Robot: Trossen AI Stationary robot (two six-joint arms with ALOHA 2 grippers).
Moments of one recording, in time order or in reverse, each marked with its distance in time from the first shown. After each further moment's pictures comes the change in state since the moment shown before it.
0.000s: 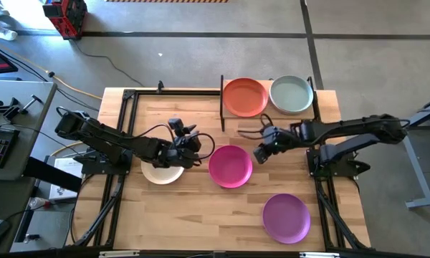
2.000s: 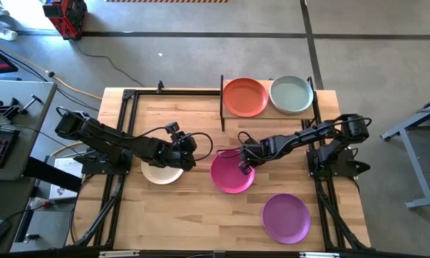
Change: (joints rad) left arm 0.000 0.000 0.000 -0.249 0.201 -0.366; right arm 0.033 0.467 -0.008 0.181 0.020 -0.009
